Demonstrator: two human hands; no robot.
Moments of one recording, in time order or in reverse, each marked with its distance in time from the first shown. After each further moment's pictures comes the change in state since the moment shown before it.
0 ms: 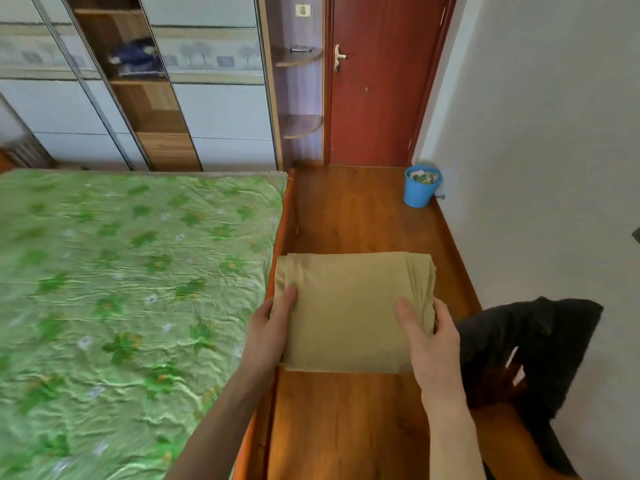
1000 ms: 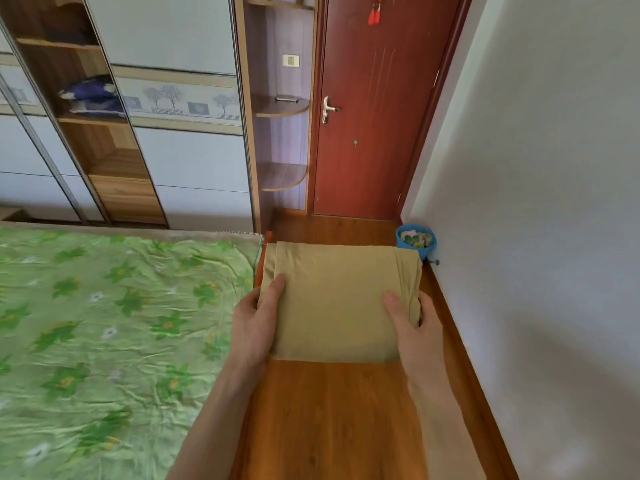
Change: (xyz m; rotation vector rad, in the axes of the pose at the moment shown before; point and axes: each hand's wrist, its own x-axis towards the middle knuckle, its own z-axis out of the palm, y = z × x) left_hand 0.382 0.177 0.112 -0.099 0.037 0.144; right_hand 0.415 -0.056 0.130 0.091 -0.030 -0.092
